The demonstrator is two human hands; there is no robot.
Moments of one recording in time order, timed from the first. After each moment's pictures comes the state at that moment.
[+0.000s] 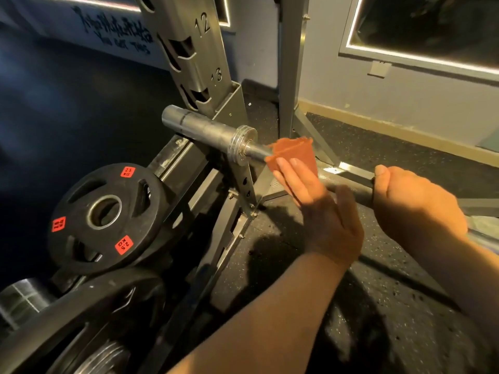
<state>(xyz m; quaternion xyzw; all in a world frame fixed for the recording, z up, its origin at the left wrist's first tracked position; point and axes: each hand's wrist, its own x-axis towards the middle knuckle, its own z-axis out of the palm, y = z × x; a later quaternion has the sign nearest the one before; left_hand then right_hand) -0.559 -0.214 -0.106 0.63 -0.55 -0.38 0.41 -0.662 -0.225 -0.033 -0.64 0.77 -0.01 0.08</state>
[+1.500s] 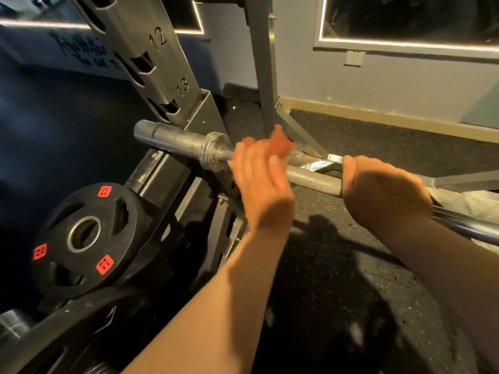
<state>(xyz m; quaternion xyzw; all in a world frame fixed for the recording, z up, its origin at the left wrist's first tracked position) -0.516 -0.251 -0.094 0.61 -0.62 -0.15 0.48 -0.686 -0.232 -0.073 -0.72 0.68 -0.04 -0.08</state>
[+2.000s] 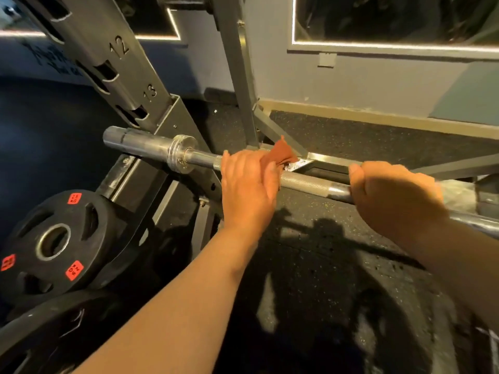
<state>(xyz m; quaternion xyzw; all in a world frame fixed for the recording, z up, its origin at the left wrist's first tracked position) -0.528 -0.245 -0.089 0.57 -0.73 -0.10 0.36 -0.738 -0.190 -0.046 -0.67 0.74 -0.01 0.02</state>
